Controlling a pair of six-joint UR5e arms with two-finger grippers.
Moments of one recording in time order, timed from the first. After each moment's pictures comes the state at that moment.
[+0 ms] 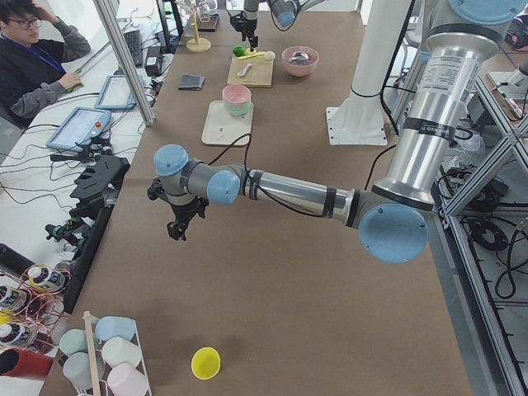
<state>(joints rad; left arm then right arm) -1.41 -1.83 -1.44 -1.66 -2.32 0.26 0.95 -1.36 1.80 -1.49 1.98 0.14</state>
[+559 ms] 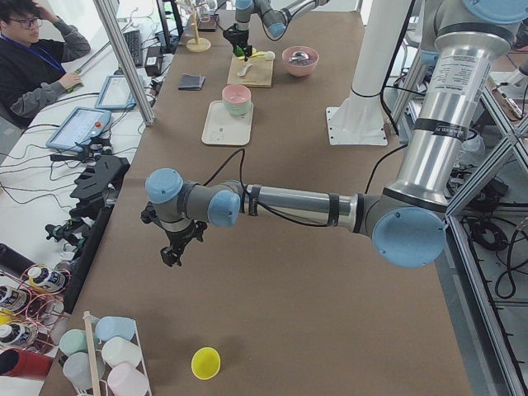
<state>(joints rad) -1.46 -1.81 -1.40 -1.66 -2.32 0.36 0.94 -1.27 1.52 -1.21 2.06 -0.03</state>
